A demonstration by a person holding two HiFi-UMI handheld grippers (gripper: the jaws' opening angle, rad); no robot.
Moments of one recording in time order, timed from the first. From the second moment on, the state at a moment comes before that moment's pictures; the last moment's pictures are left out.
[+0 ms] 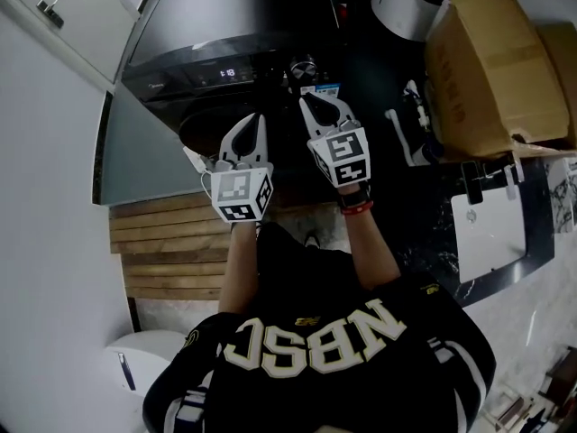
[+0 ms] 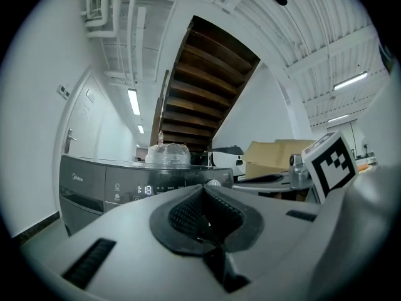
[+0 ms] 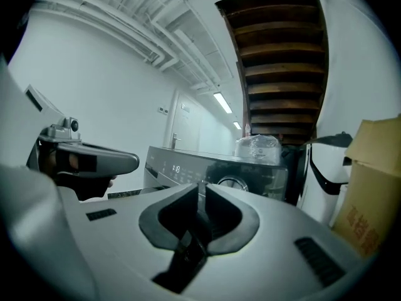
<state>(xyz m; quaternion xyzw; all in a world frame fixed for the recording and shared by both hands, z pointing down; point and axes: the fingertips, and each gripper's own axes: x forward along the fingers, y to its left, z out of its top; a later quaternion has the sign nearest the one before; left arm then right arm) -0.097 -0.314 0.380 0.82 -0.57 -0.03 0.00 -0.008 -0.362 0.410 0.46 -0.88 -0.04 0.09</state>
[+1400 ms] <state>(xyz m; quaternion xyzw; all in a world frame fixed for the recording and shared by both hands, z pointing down) -0.118 -0.377 0.394 0.85 -0.53 -0.02 0.01 -0.047 -0.449 0.452 0.35 -0.62 -0.50 0.50</state>
